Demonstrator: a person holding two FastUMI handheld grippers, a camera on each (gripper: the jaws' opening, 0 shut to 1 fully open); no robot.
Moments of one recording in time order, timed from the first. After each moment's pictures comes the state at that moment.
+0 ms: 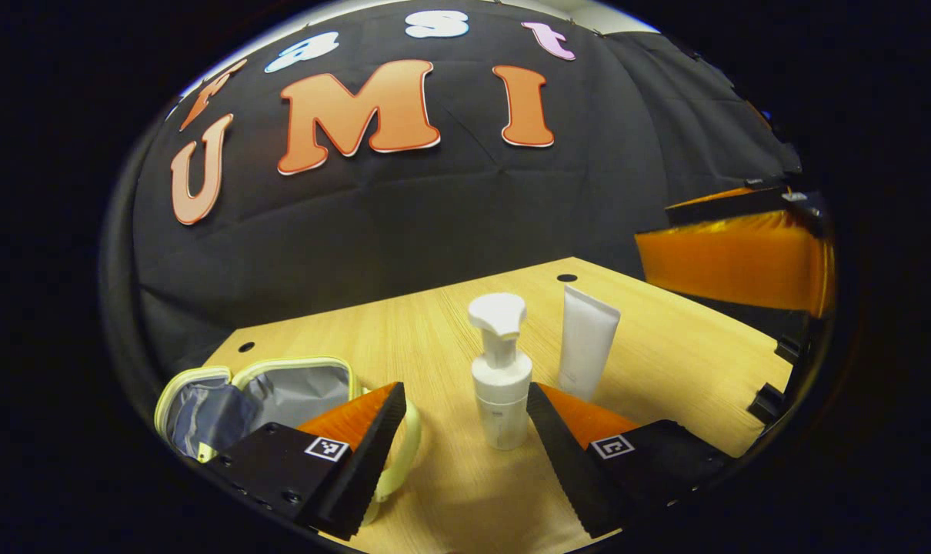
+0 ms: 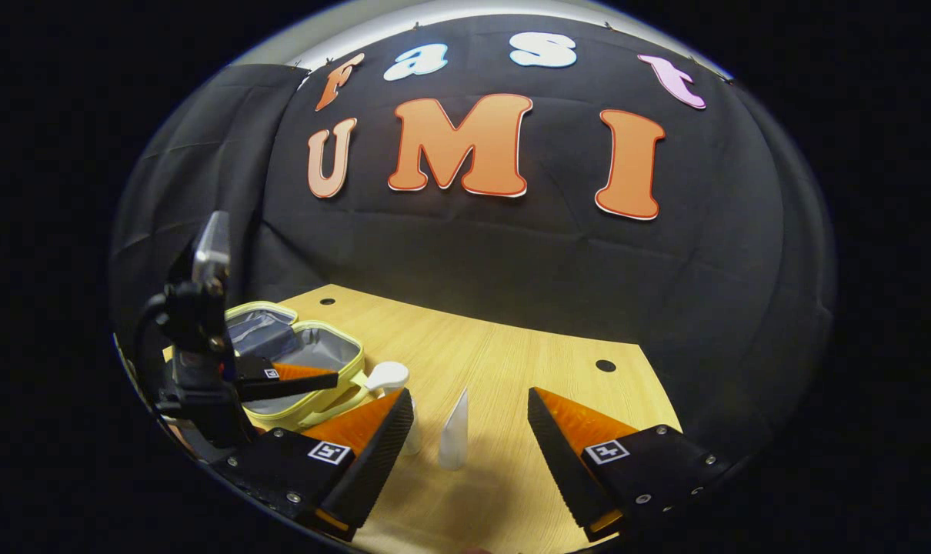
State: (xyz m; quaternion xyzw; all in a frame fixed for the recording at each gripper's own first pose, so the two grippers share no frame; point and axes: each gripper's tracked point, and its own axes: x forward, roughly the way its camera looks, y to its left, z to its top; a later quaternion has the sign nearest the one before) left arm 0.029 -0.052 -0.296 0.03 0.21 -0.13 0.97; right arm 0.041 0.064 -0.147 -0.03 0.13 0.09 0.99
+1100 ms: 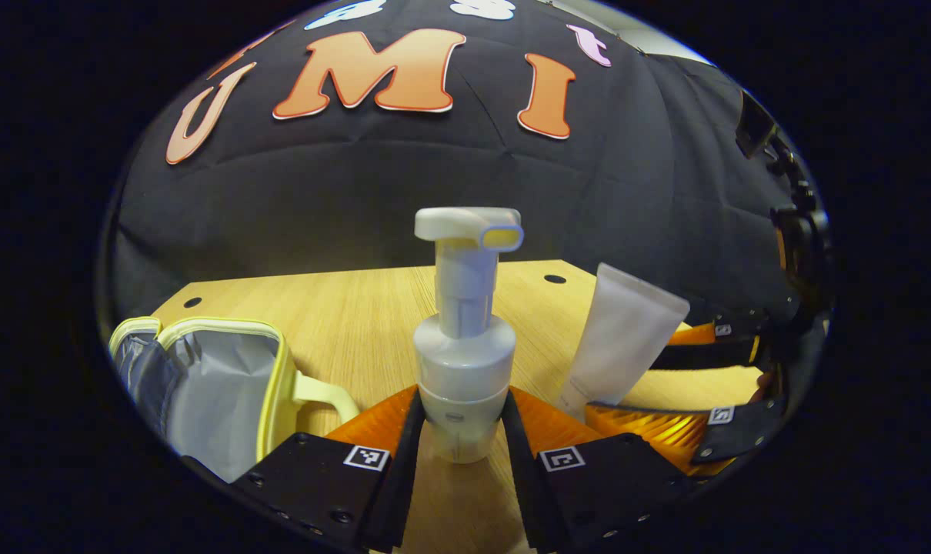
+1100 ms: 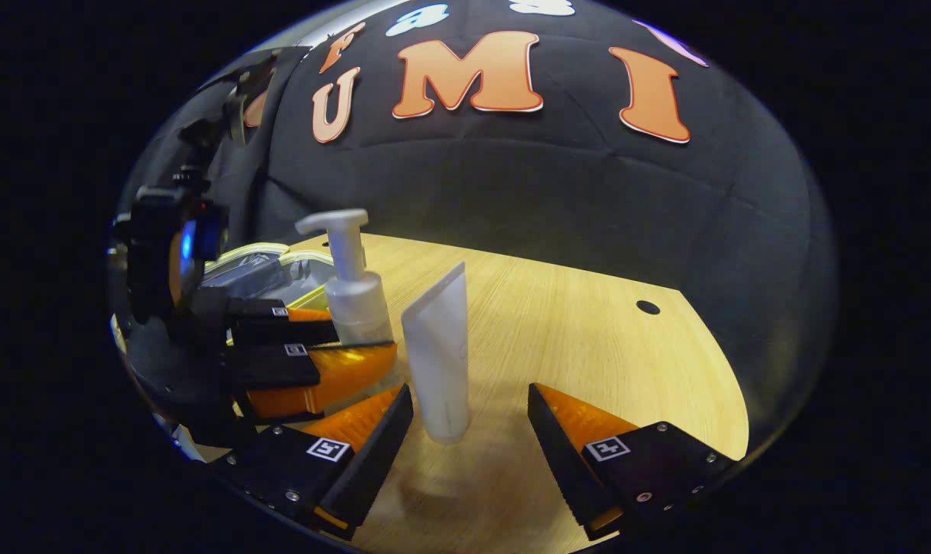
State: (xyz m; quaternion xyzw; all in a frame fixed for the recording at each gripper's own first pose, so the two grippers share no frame) left arm 0.074 -0.074 -0.328 -0.07 0.22 -0.16 0.96; right arm 0.077 0.073 -0.286 -0.04 0.21 0.14 0.97
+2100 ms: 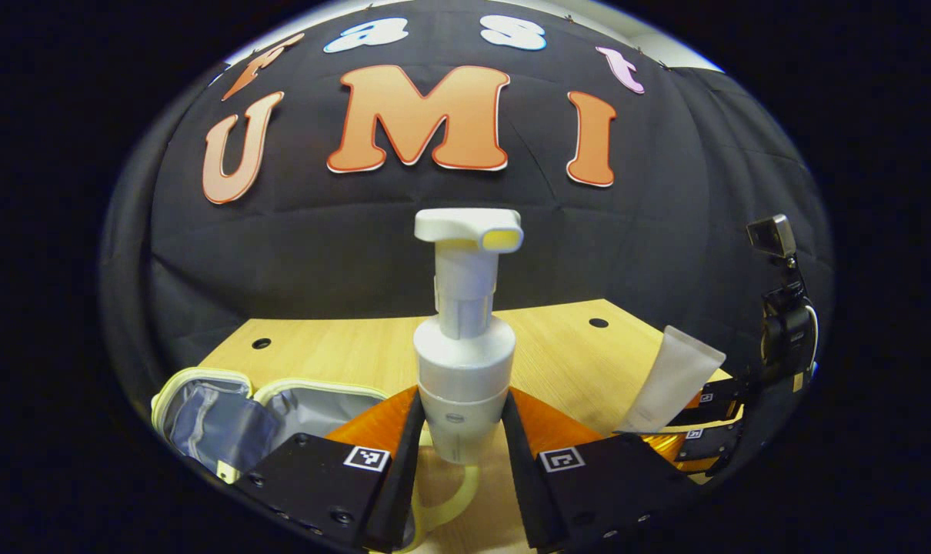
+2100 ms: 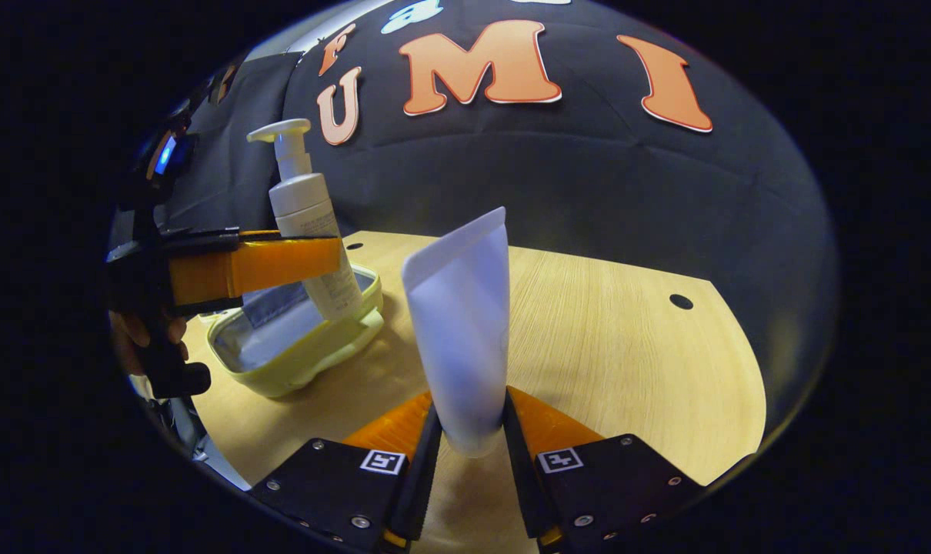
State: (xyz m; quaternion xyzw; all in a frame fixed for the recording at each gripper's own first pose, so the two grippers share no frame) left arm 0.073 0.027 -0.222 -0.05 0.19 -0.08 0.98; right arm 0.078 0.102 -0.244 0.00 0.23 0.18 0.96
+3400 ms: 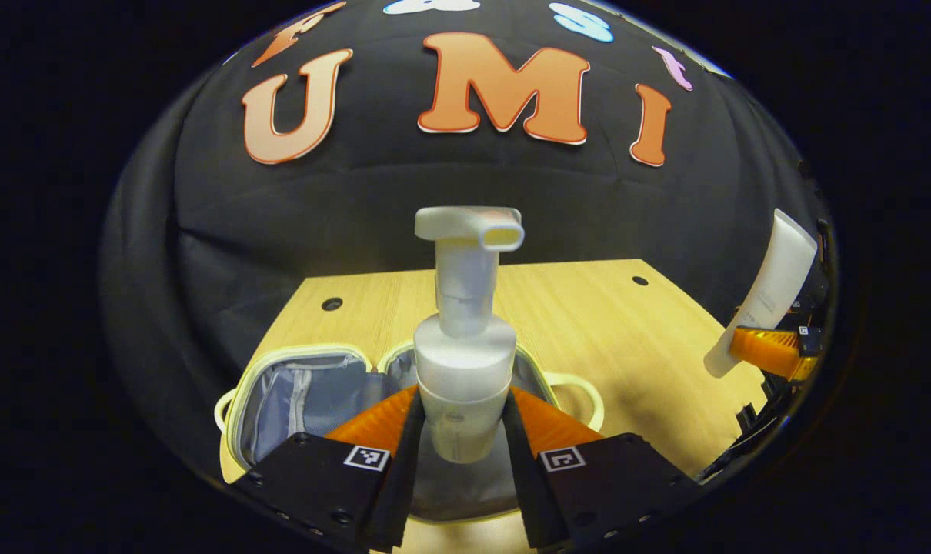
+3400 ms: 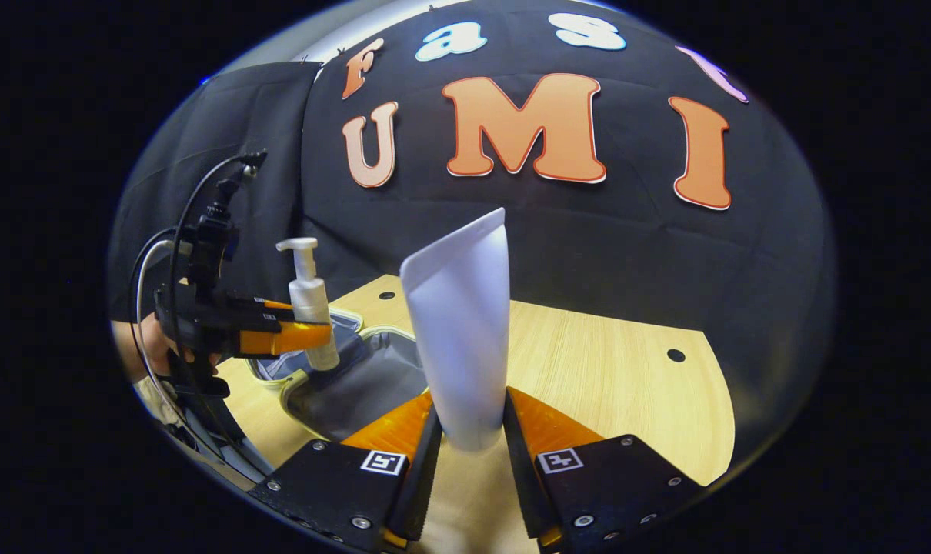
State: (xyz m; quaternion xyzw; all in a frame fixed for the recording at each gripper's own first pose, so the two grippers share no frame) left arm 0.027 0.200 -0.243 -0.05 0.33 -0.07 0.94; right arm 0.046 0.189 -0.120 -0.01 0.19 0.17 0.97
